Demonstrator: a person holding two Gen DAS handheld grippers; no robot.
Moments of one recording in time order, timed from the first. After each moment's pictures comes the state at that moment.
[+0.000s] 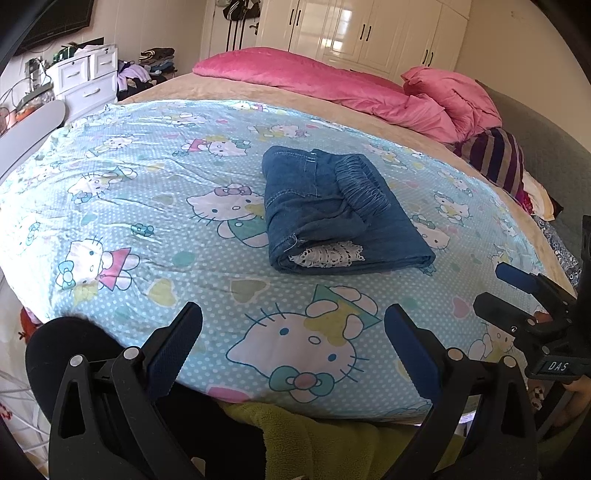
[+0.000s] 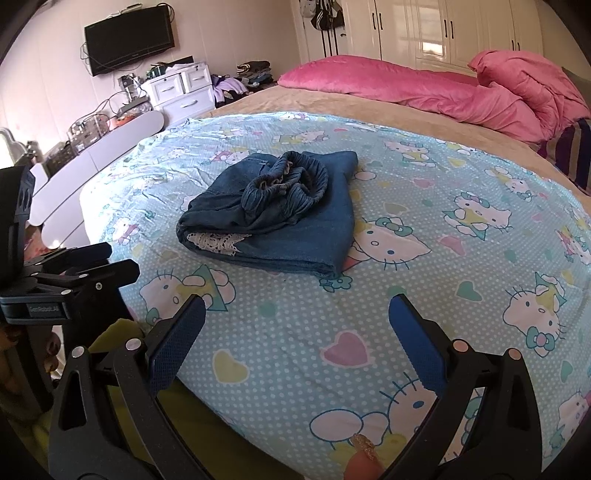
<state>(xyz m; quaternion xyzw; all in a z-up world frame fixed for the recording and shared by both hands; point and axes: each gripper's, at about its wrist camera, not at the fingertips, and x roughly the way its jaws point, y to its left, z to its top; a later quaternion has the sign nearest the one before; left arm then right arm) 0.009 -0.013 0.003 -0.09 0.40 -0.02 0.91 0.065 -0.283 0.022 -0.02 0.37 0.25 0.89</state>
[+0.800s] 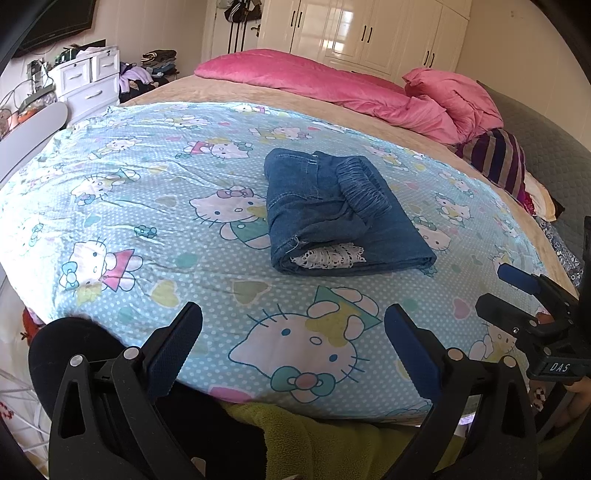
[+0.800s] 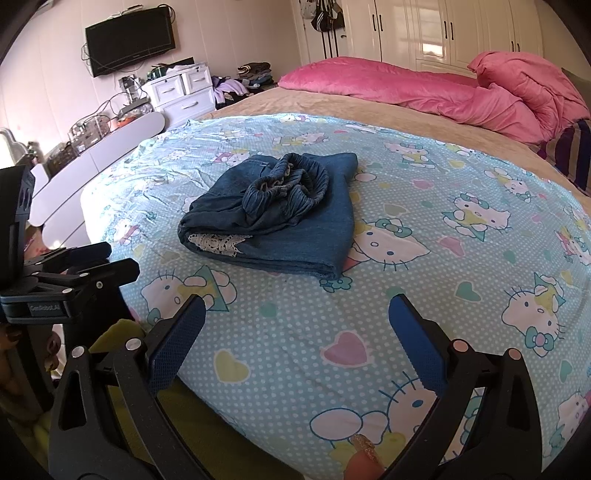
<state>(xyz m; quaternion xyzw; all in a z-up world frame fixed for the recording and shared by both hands) 0.006 -0.013 0.005 -0.08 0.40 -0.02 0.91 0.063 -0.283 0.023 -0.02 0.37 0.26 0.89</state>
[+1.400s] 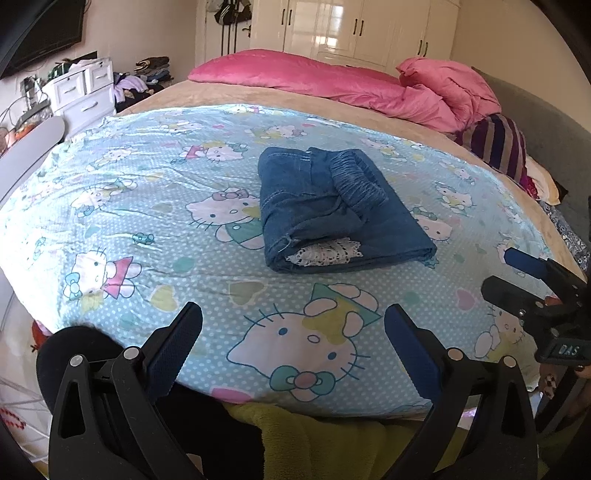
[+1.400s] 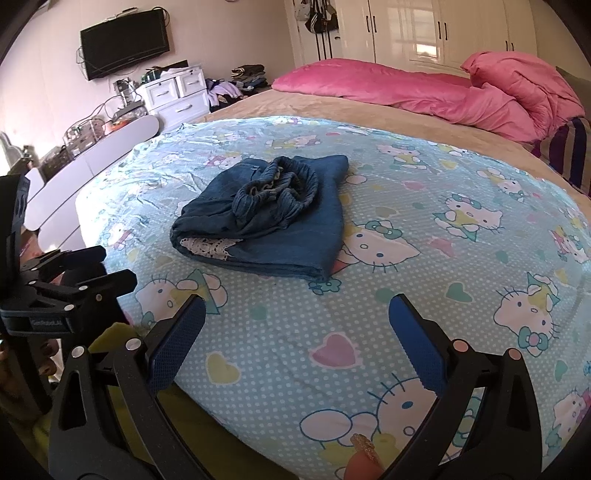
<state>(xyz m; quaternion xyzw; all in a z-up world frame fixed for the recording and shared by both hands) 0.007 -0.028 0.006 -0.05 0.40 -0.02 0.91 0.068 -0.291 0.024 -0.01 0.37 0.24 0.90</state>
